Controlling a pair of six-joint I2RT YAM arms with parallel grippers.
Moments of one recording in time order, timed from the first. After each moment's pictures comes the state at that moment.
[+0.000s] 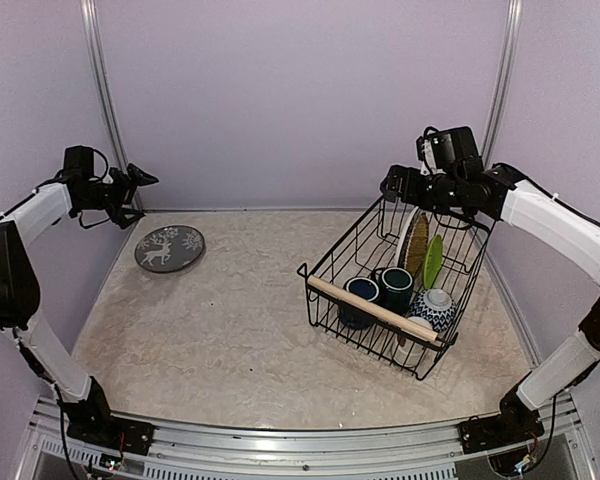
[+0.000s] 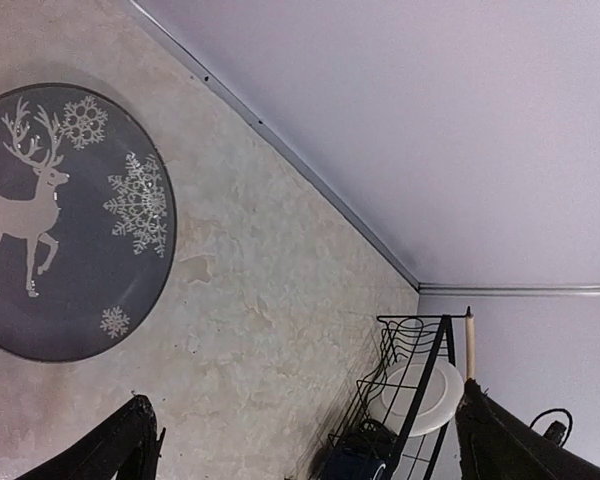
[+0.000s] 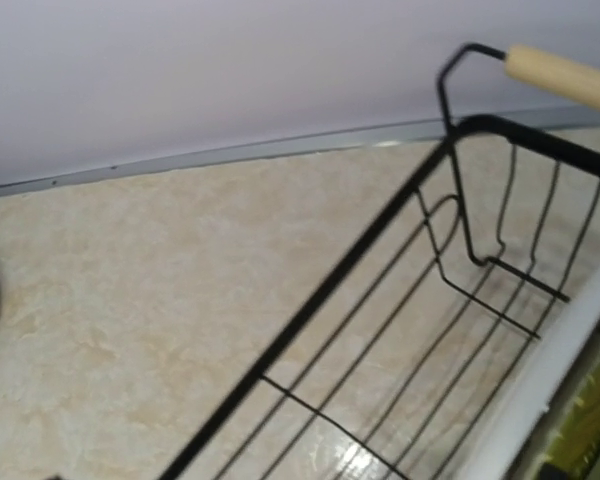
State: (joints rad) left arm 0.19 1.67 1.44 -0.44 0.67 -0.80; right arm 0.52 1.50 1.46 -0.48 0.16 0.46
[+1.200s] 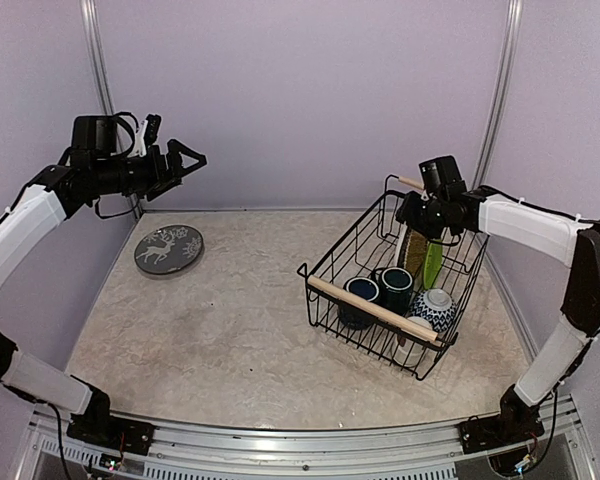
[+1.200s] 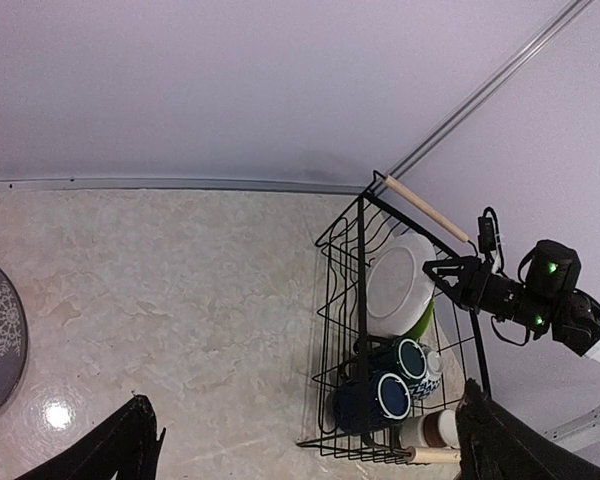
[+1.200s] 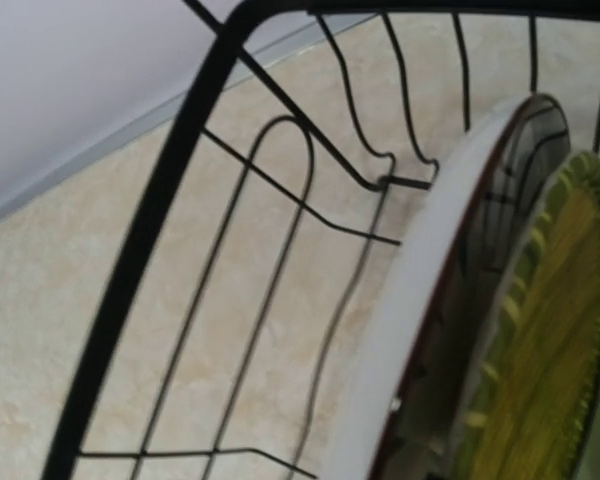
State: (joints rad) left arm -0.27 1.34 1.42 -0.45 0.46 -0.46; right arm 0.41 1.63 1.33 -0.35 0.17 0.72
